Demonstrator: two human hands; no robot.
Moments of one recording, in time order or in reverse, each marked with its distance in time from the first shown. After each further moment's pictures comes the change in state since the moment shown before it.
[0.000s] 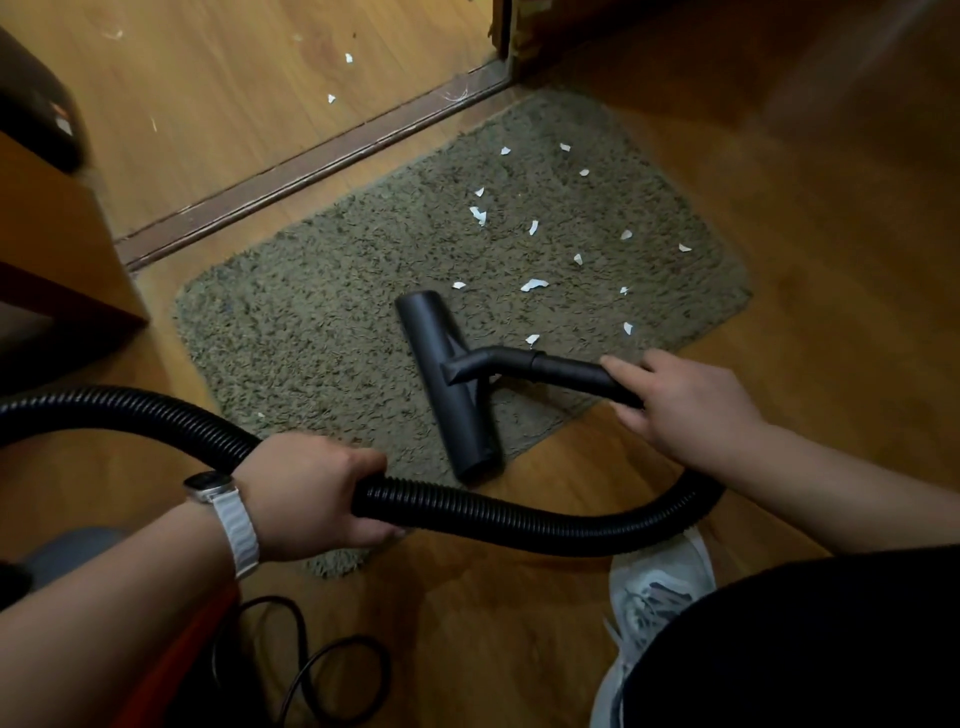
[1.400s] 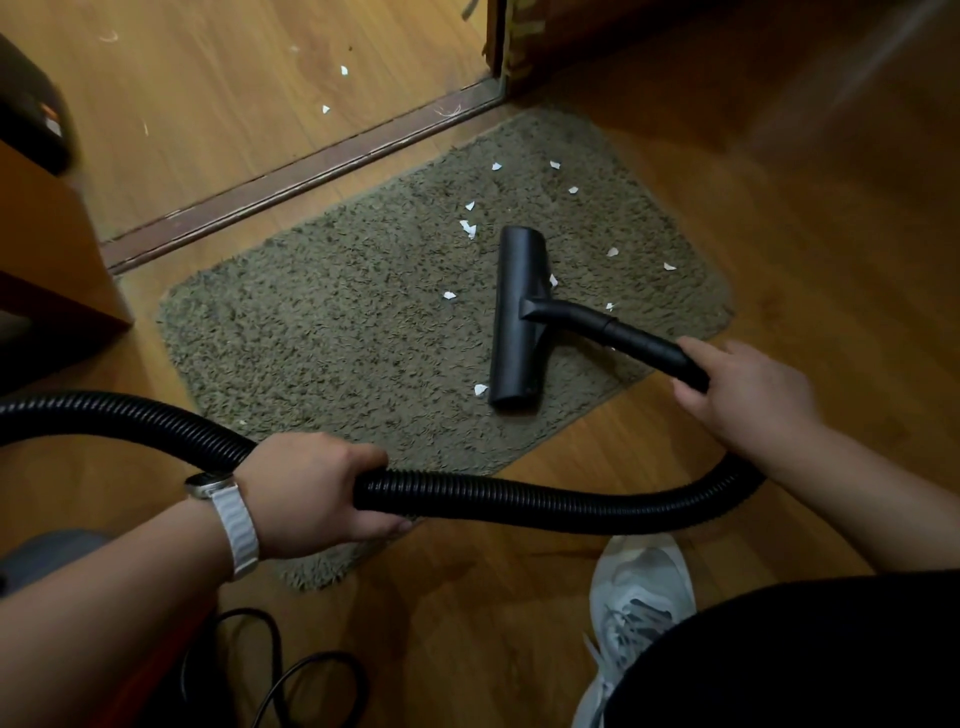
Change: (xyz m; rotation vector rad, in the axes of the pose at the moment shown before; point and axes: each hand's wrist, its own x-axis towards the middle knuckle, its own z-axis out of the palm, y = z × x) left_hand 0.014 0.011 -0.005 -0.057 0.029 -0.060; right_hand -0.003 0.060 -0.007 0.018 -0.010 0.352
